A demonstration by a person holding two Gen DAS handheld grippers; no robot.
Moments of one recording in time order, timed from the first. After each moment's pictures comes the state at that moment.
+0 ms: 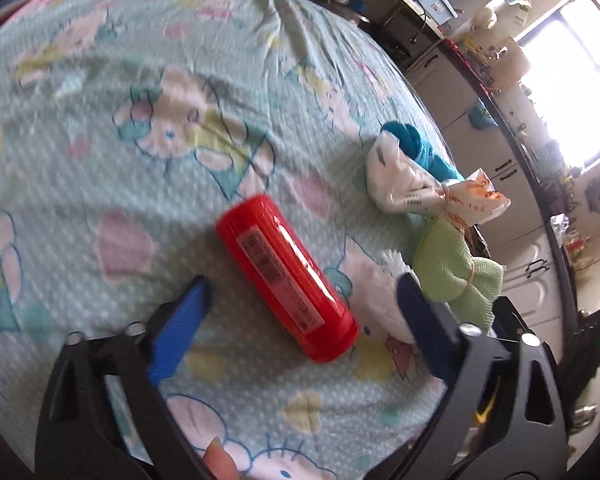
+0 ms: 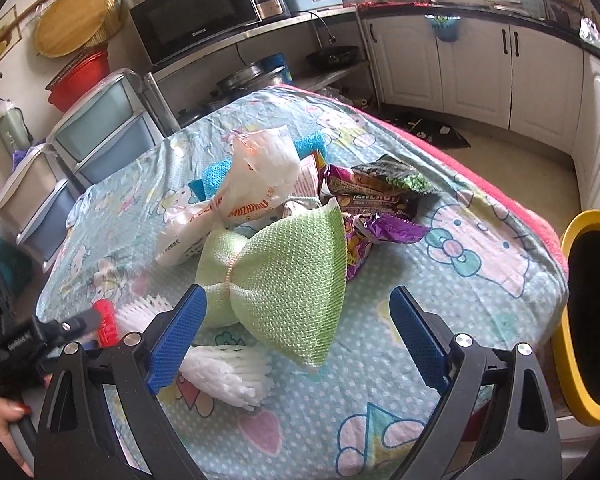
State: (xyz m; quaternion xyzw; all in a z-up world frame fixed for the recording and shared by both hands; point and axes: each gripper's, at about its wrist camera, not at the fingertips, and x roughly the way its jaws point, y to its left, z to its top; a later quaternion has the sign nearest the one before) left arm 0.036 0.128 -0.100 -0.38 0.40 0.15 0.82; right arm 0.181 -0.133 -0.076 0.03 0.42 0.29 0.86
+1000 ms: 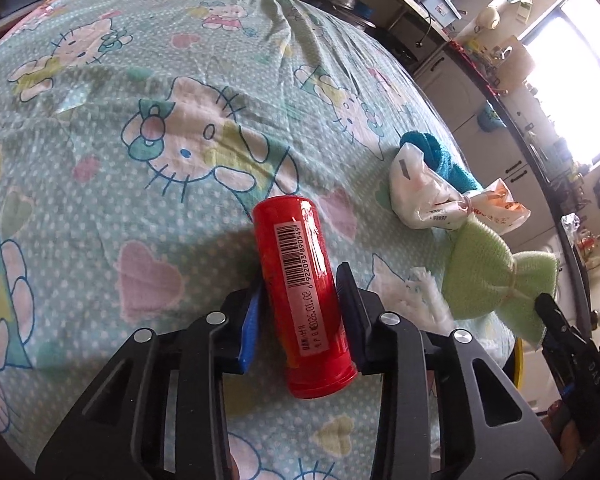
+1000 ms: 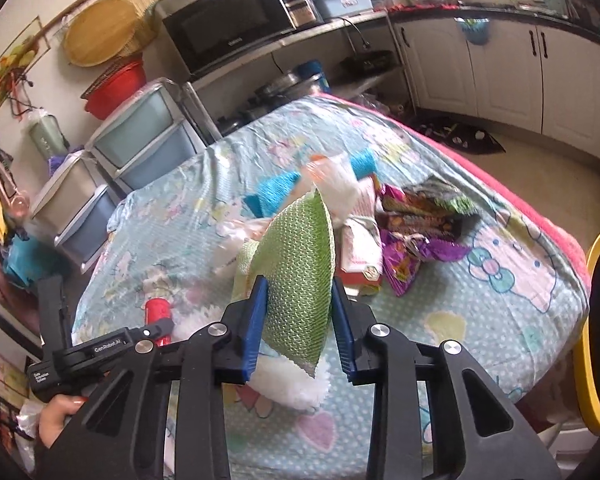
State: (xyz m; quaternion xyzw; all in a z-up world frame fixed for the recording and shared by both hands) left arm 0.038 0.141 -0.106 -0.36 0.39 0.16 0.83; right arm 0.171 -0.128 -0.041 0.05 0.41 0.36 0.84
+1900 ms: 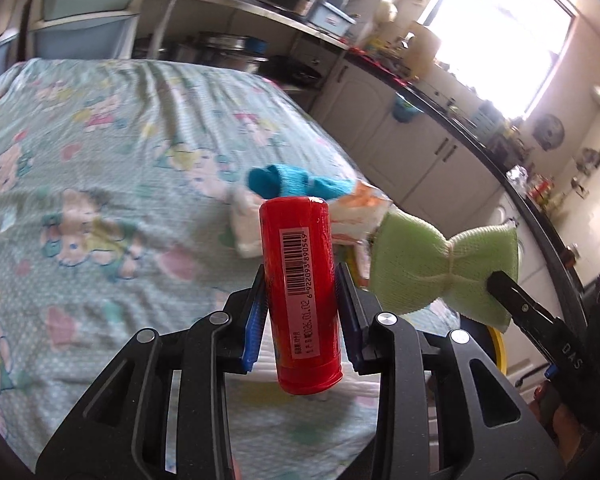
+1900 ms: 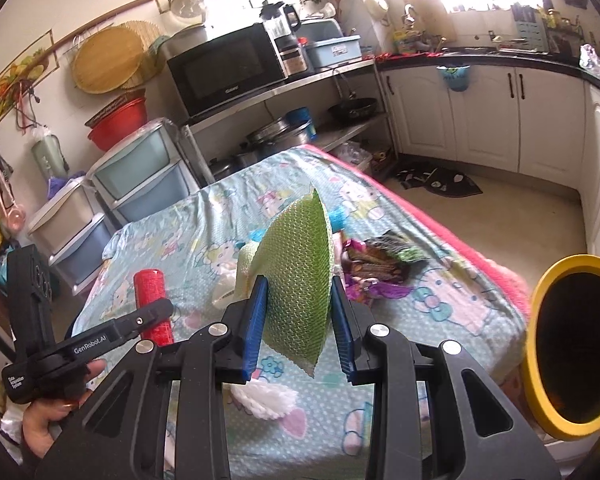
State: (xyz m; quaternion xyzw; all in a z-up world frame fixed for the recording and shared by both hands) left arm 0.068 0.053 -0.029 -0.25 0.33 0.06 0.91; right arm 0.150 -0.179 0.003 0.06 0.34 0.33 0.88
